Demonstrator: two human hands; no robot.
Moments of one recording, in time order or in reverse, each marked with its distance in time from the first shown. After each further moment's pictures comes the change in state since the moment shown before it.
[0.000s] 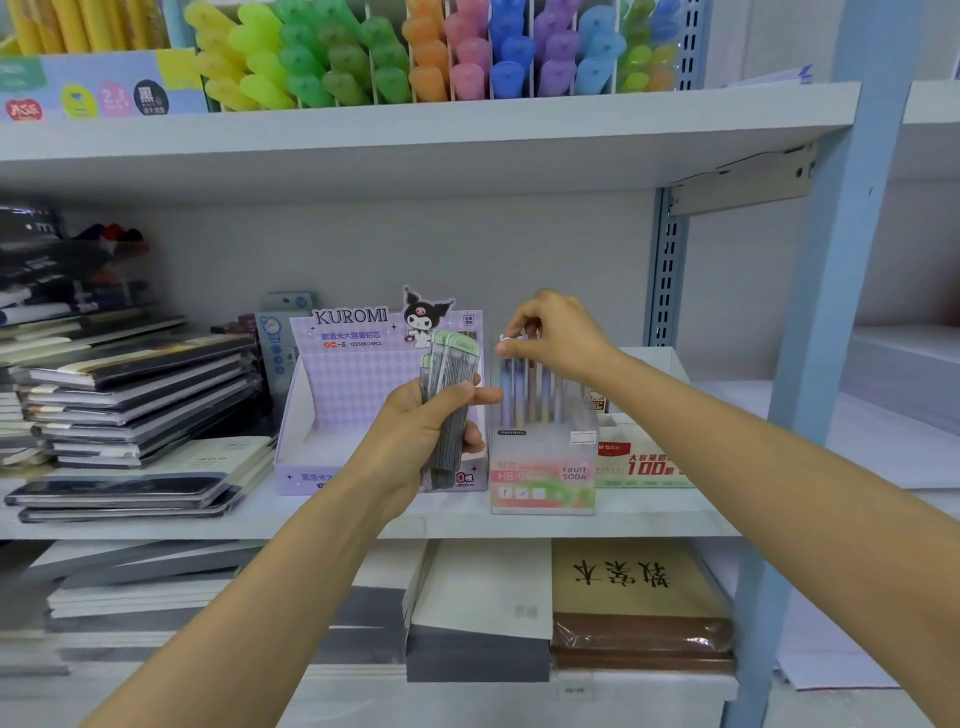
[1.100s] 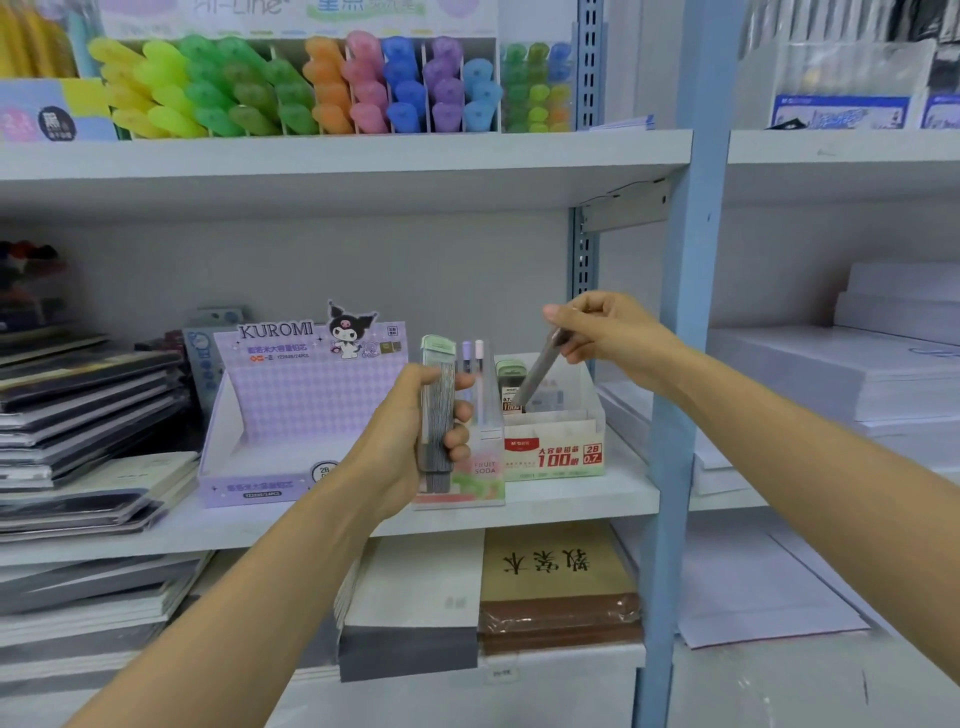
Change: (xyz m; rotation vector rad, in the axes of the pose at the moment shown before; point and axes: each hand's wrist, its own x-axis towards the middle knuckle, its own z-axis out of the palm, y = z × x) left_hand -0.013 0.013 0.070 -0.225 -0.087 -0.169; right_hand -0.073 0.050 -0.107 0.683 0.000 0.353
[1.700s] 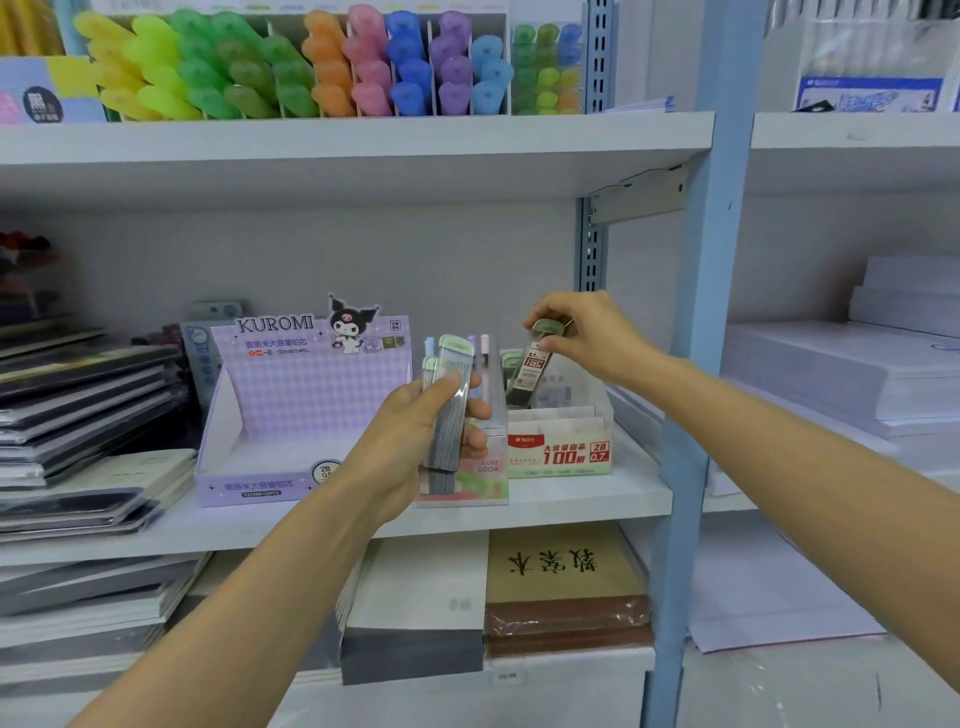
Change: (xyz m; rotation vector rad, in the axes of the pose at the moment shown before) left_hand 0.000 -0.004 -0.004 0.181 0.020 0.079; right_hand 0.028 0.024 0.019 -0.675 0.003 -0.405
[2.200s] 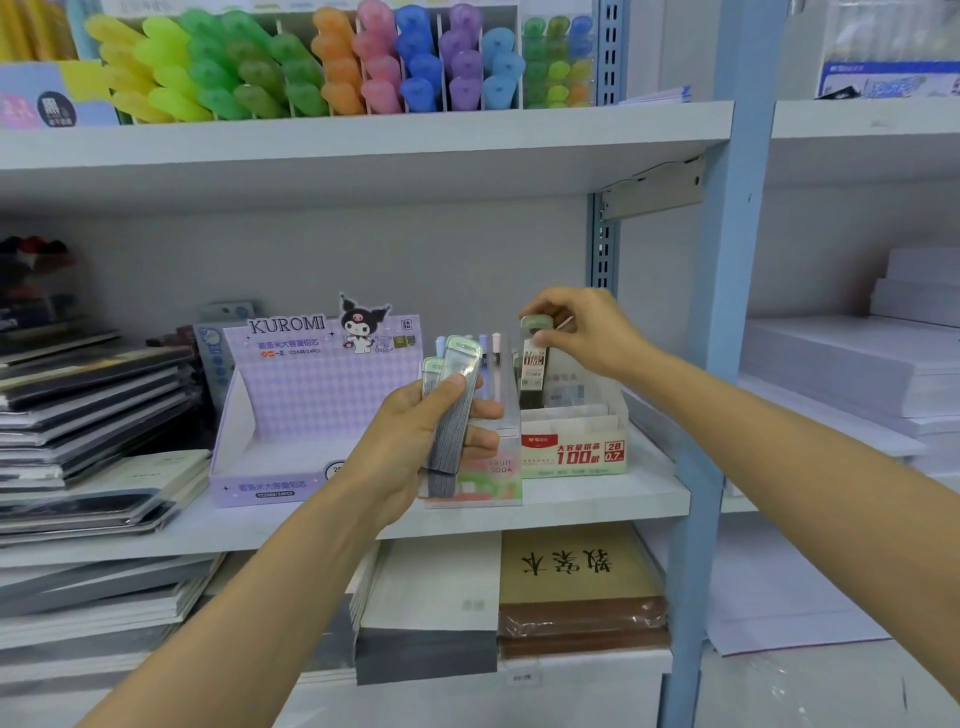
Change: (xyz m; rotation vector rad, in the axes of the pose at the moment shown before) left_hand 0.001 -0.003 -0.014 0.013 -0.005 0.005; right_hand 0.010 -0.008 0.009 0.076 0.029 0.017
